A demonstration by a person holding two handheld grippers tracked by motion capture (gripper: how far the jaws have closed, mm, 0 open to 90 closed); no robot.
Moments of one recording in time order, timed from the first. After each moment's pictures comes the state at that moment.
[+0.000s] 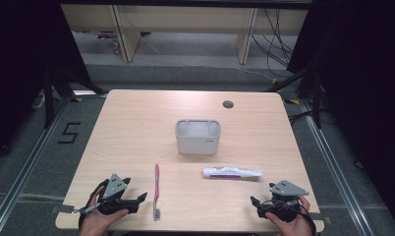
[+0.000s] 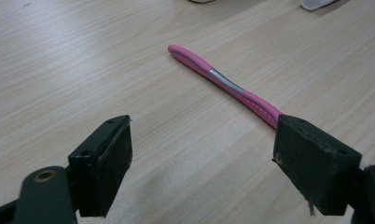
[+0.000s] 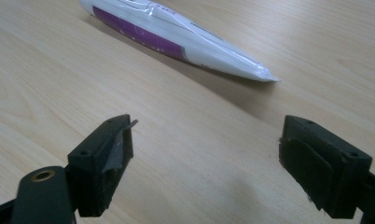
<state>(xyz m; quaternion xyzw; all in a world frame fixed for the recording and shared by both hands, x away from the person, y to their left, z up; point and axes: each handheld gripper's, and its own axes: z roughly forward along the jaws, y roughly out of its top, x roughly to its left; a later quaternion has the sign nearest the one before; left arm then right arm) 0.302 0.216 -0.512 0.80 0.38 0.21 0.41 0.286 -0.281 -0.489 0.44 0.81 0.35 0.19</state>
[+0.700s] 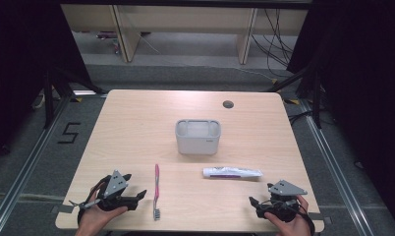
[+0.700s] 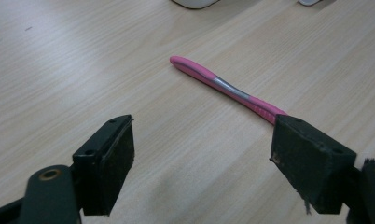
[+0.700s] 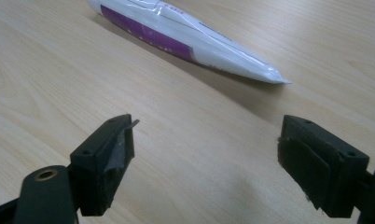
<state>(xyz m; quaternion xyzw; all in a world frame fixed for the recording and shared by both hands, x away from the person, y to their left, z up) 0.311 0.217 -0.505 0.82 0.33 0.23 0.40 0.288 -0.279 -0.491 0.42 0.81 0.35 0.21</state>
